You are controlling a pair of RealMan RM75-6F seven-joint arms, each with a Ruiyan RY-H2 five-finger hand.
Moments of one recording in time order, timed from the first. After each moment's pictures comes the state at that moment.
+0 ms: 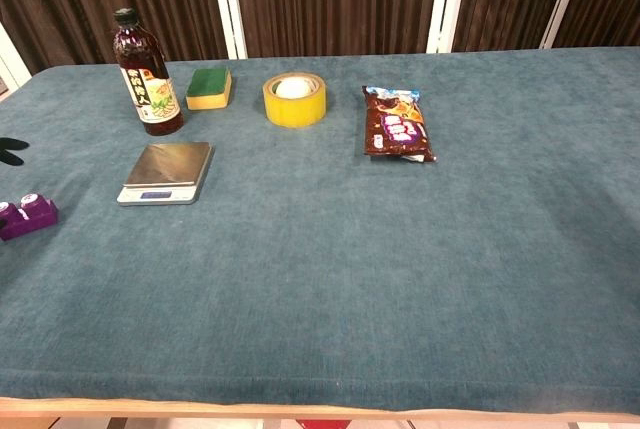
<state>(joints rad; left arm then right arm) -0.34 -1.52 -0.14 -1.18 1.33 1.12 0.01 0.07 -1.13 0.00 -1.62 -1.57 1.44 -0.14</state>
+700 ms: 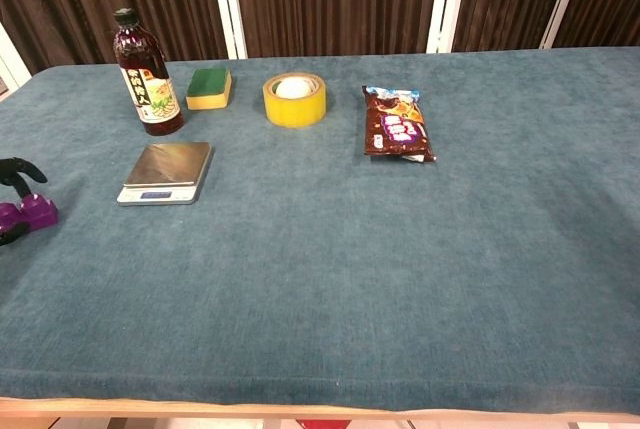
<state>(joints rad) -0.38 -1.67 -0.17 -1.01 1.24 1.12 0.10 0.08 -1.11 -0.01 -1.62 -1.58 1.43 -0.09</state>
